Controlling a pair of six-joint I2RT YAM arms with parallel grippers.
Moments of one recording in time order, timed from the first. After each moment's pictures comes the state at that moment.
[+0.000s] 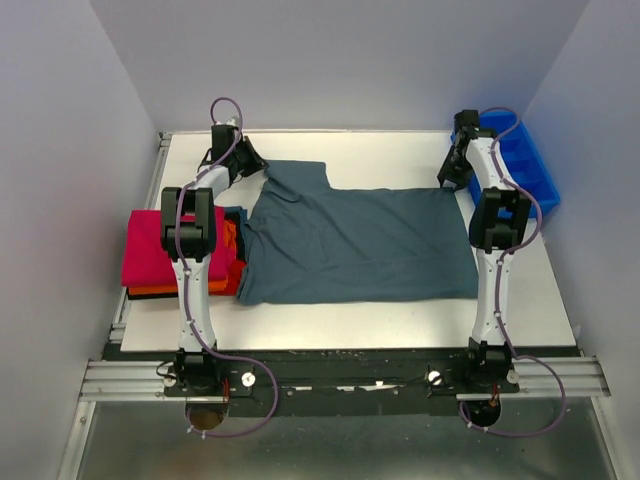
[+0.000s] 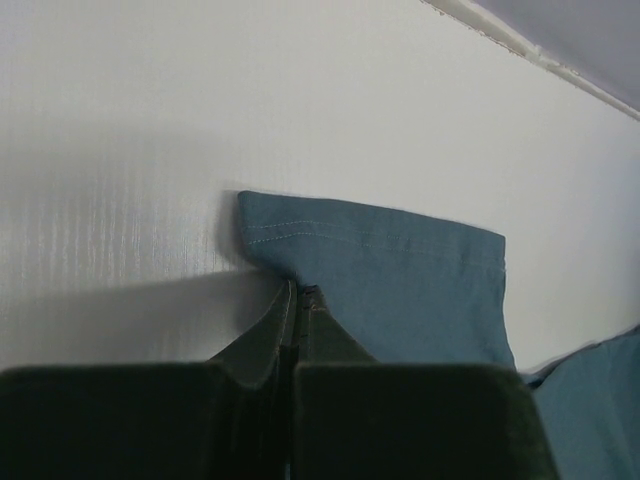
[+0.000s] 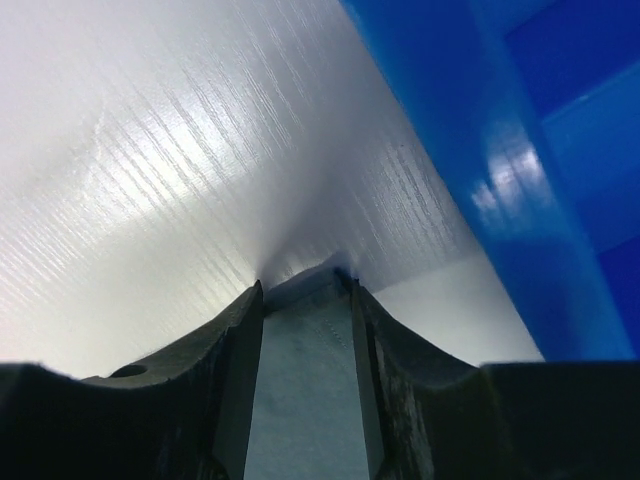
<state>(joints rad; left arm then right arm) -0.02 2.38 1.80 0.01 0.37 -0.55 -0.04 2.55 2.37 -1.01 0.15 0.41</state>
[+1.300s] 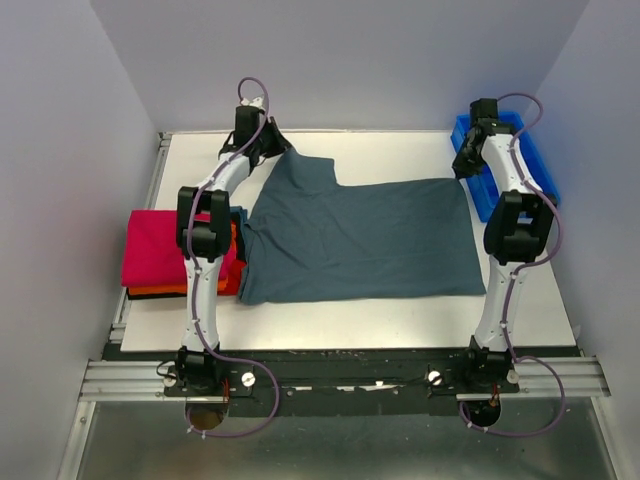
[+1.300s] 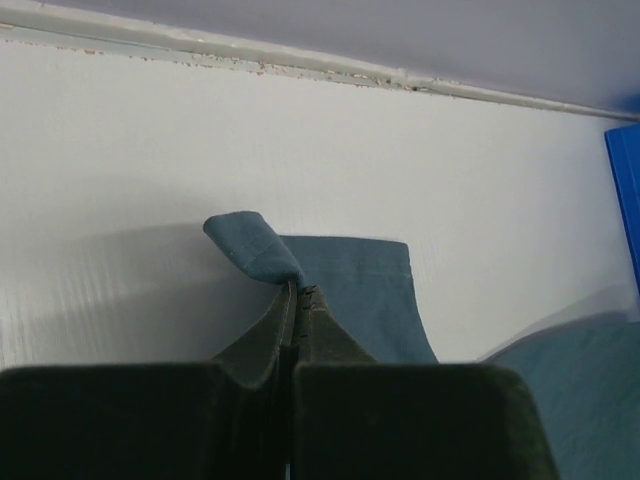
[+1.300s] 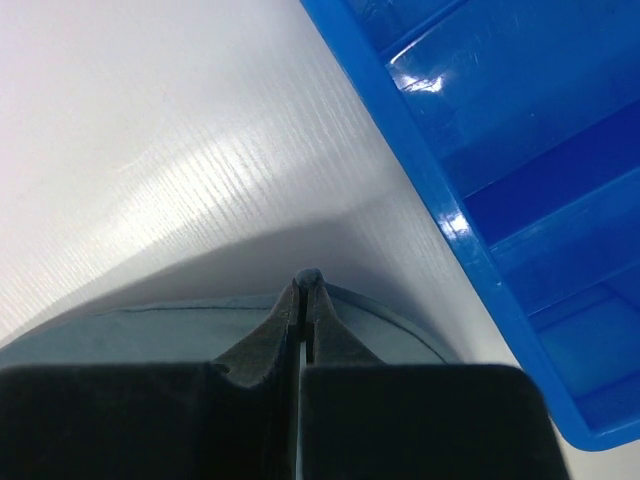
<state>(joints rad) -0.13 2.42 2.04 -0.05 0.34 -0.50 -0.06 2.26 2.10 -0.89 0.15 0.40</state>
